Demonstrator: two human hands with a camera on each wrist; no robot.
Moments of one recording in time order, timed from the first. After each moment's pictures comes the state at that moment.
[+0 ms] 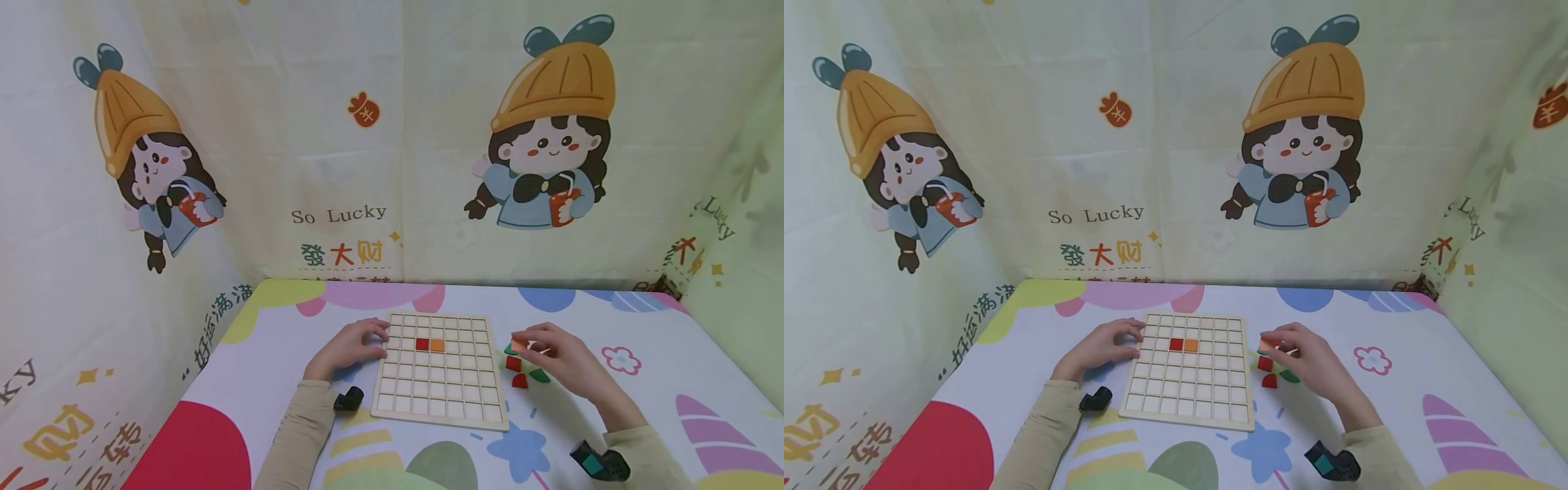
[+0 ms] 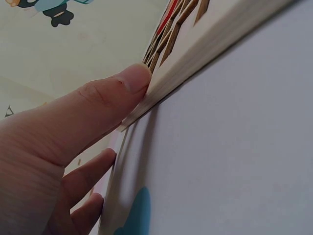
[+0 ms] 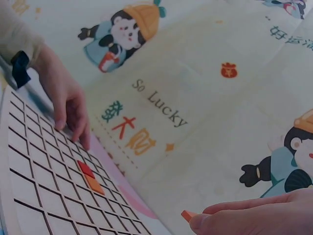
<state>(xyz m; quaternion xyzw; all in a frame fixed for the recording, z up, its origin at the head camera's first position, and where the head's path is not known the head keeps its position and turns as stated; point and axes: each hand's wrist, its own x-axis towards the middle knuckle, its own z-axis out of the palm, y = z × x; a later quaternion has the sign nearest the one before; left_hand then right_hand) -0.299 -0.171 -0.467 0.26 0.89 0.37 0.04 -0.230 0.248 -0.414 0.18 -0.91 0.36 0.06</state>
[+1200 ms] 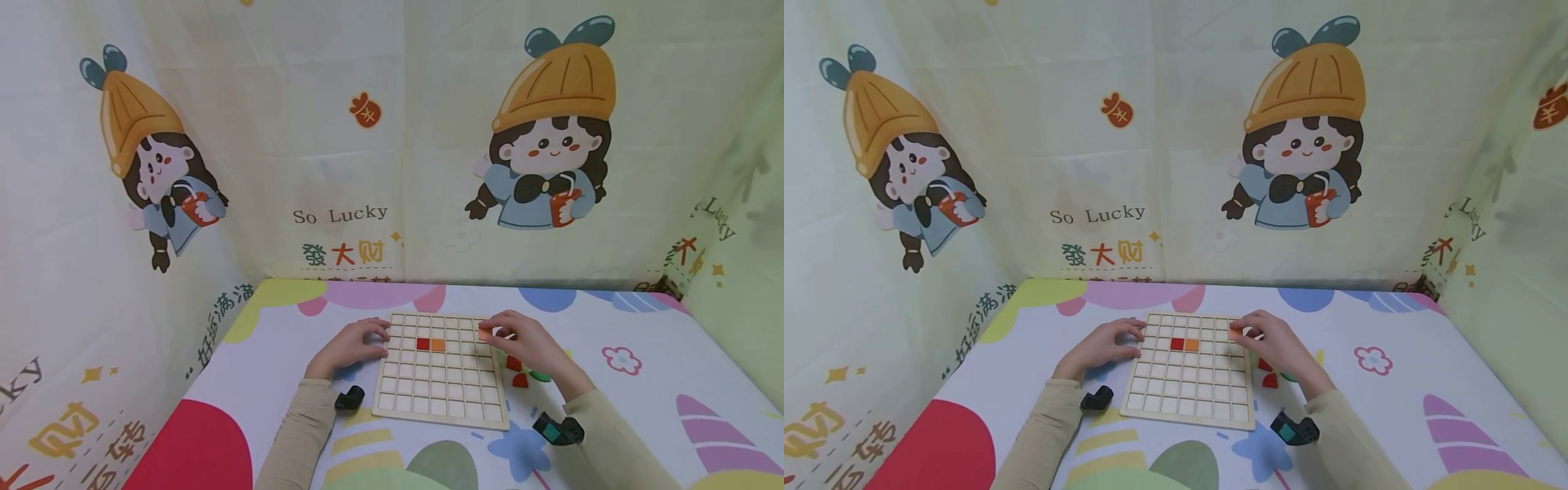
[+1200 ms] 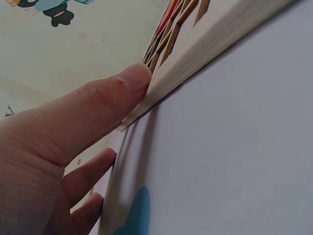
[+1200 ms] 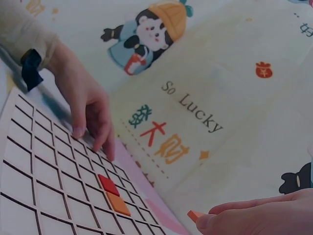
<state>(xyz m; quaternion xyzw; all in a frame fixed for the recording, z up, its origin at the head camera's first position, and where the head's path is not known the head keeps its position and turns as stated) -0.299 -0.171 -0.467 0.26 0.89 0.36 0.04 -0.265 0.203 -0.417 0.22 -0.91 0.36 0.04</state>
